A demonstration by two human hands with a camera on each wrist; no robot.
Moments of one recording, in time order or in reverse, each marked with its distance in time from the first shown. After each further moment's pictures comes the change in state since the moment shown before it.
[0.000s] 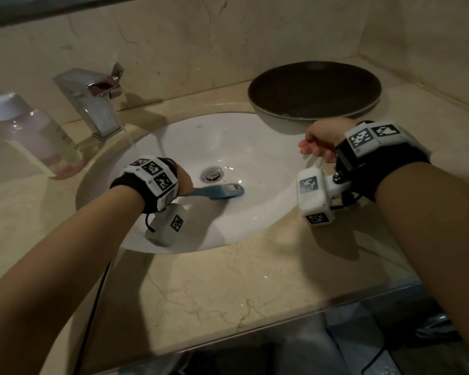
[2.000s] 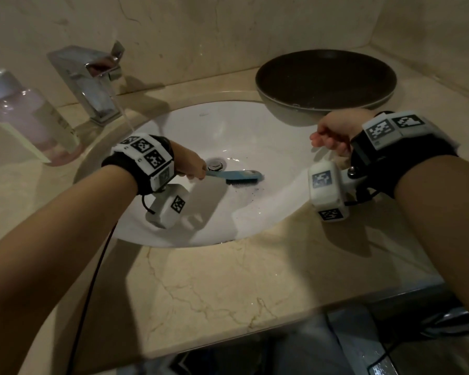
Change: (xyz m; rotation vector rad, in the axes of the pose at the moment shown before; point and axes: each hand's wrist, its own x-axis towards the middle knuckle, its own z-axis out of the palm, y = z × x) left_hand -0.024 0.004 -0.018 0.010 -0.016 0.199; right_hand 0.003 0.000 0.000 -0.011 0.025 0.041
